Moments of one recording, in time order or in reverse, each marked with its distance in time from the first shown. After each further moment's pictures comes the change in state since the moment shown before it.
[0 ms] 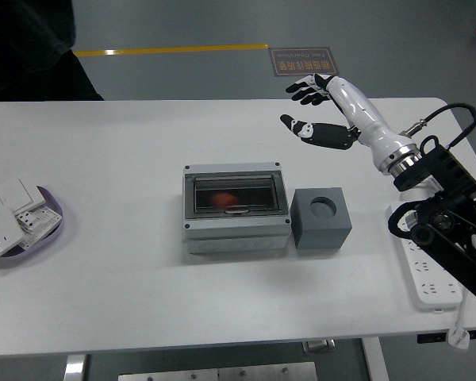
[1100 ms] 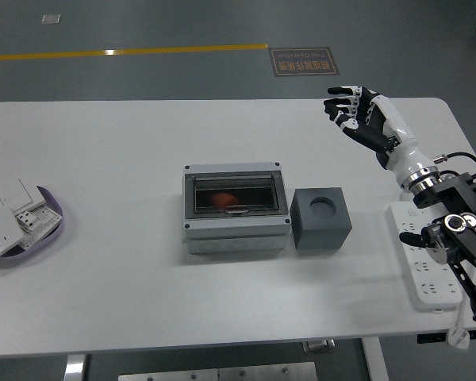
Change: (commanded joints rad) left arm 0.028 -0.002 0.019 0.002 -0.010 0.016 0.017; right arm -0.131 0.078 0.122 -0.134 0.503 0.044 0.272
